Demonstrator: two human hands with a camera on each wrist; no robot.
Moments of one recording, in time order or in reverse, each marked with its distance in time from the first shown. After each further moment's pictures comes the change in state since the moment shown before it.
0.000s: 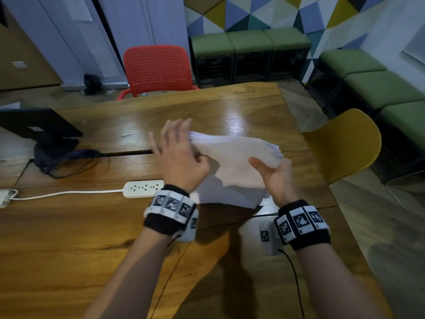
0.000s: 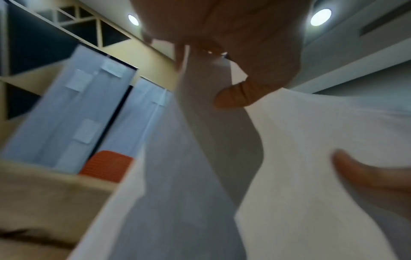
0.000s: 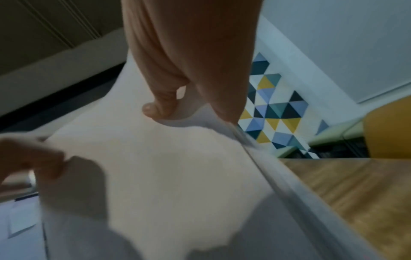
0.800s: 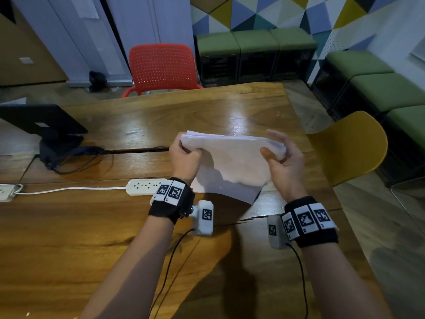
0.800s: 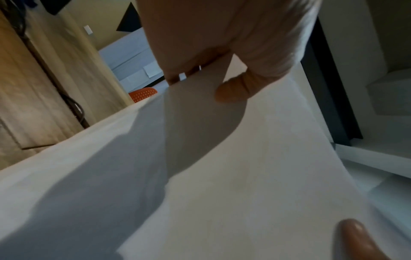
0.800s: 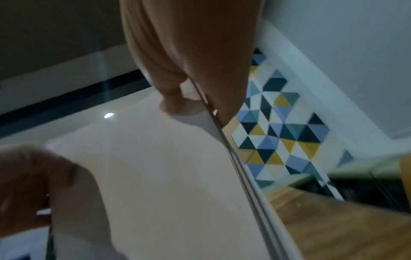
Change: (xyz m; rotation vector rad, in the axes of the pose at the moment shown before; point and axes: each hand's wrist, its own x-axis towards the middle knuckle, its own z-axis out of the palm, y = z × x) left_hand 0.010 -0.012 0.020 -0.932 -0.014 -0.438; right_hand 0.006 -0.017 -0.003 -0.175 0.040 -0.199
